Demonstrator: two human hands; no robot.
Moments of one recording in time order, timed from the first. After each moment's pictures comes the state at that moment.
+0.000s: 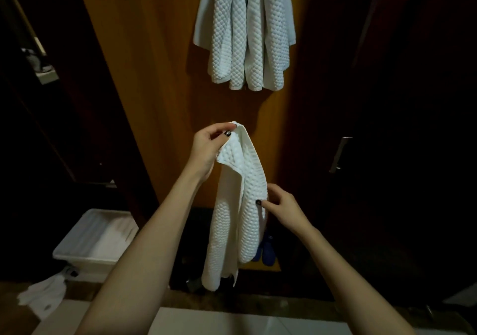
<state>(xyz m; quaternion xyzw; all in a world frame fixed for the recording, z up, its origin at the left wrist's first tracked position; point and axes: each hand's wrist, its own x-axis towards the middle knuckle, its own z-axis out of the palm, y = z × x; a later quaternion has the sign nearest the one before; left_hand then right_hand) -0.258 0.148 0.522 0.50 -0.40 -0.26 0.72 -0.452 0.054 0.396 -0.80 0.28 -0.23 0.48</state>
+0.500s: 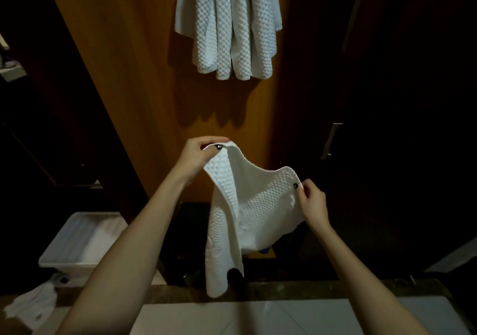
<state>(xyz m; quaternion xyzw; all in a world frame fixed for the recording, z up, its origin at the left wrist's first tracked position) -0.234 0.157 0.495 0.64 -0.47 -0.24 0.56 -0.496 0.041 0.373 -0.72 0.49 -0.36 0.32</state>
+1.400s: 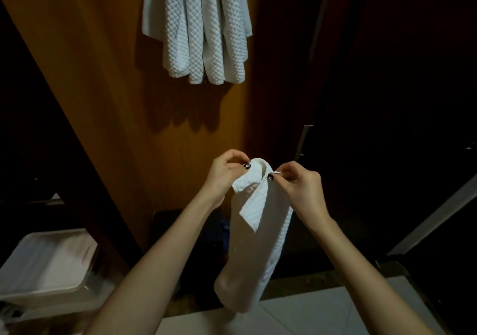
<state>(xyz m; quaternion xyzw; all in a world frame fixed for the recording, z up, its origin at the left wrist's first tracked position) -0.327 0.135 0.485 0.56 -0.44 -0.39 0.58 -0.507 0.091 0.474 -0.77 0.41 -0.44 0.21</state>
